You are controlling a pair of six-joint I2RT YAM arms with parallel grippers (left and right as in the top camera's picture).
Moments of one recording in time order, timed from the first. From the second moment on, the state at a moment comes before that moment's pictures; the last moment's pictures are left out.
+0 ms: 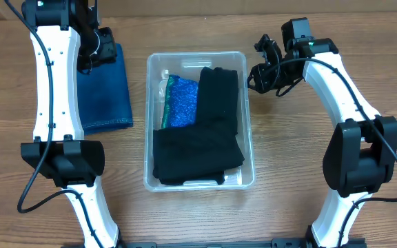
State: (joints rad) left arm 0.03 2.18 2.49 -1.63 0.06 -0.24; right arm 0.13 2.05 1.70 -0.93 -0.47 -0.12
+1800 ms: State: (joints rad) left arm 0.59 2.34 1.80 -0.72 0.64 -0.02; right arm -0.28 2.04 1.83 -1.39 -0.10 0.17
